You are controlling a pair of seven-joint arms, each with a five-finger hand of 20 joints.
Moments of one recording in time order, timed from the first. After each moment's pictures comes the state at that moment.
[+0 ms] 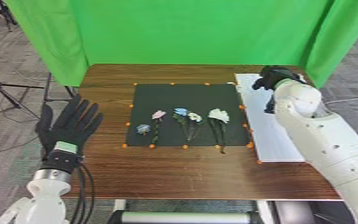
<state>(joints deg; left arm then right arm) 120.9 -51.1 -88.3 -118.5 1.4 7.5 24.9 -57.9 -58.2 60.9 -74.4 -132.8 -16.5 26.2</state>
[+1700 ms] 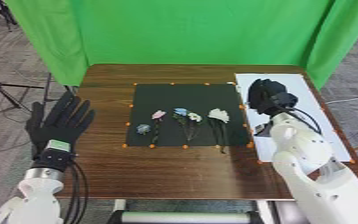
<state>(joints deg) 121.9 -52.3 -91.7 -118.7 4.0 8.0 24.4 -89.2 -59.2 73.5 -109.8 -142.7 -7.9 23.8</state>
